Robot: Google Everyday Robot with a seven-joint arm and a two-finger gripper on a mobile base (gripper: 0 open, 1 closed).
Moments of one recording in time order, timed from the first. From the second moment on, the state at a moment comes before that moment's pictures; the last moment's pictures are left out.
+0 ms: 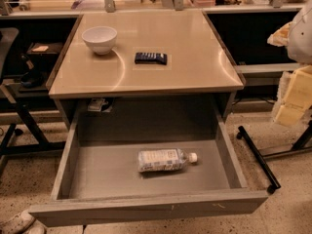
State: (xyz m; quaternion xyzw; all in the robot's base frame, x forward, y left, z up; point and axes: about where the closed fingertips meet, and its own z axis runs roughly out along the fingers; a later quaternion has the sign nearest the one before) arm 0.438 -0.217 0.976 -0.60 0.78 -0.03 0.16
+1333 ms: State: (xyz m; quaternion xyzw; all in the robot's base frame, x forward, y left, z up) arm 0.467 -0.149 0.870 -0.62 0.77 0.02 0.13
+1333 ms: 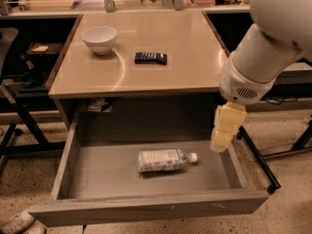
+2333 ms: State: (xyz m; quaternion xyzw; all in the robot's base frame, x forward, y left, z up) arm 0.469 -0.102 0.803 -0.63 0.76 0.06 0.13
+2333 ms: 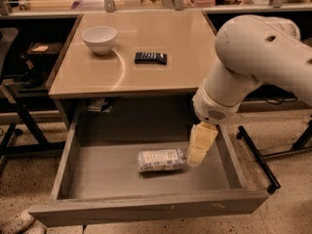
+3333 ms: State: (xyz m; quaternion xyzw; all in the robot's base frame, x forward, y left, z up) arm 0.500 -0.035 0.669 -0.61 0.77 0.12 0.15
